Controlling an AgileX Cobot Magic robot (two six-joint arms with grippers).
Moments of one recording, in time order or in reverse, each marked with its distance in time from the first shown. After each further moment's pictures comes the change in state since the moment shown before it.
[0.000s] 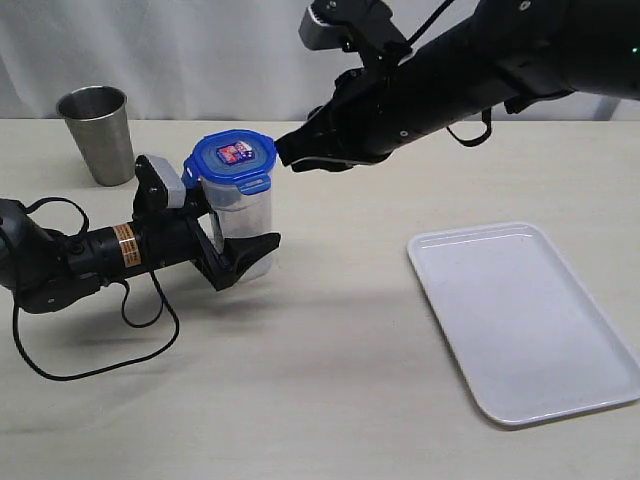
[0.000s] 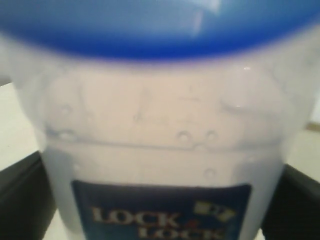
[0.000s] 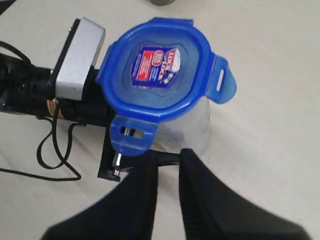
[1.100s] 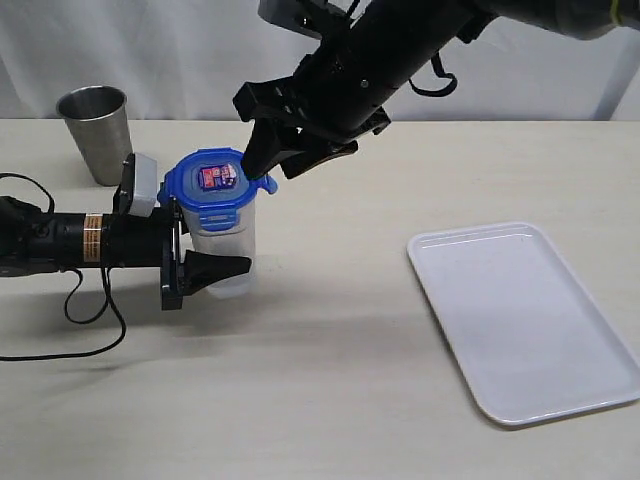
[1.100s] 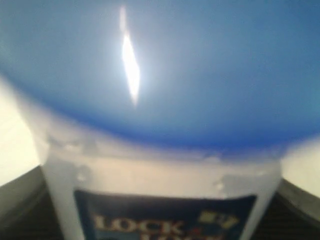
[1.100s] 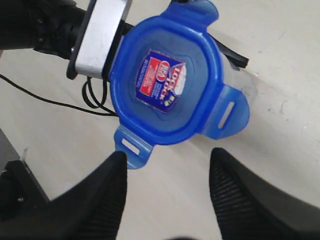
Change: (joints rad) left arm 0.130 0.000 -0.114 0.519 -0.049 -0.132; right arm 0.000 0.212 -0.412 -0.055 0.498 0.331
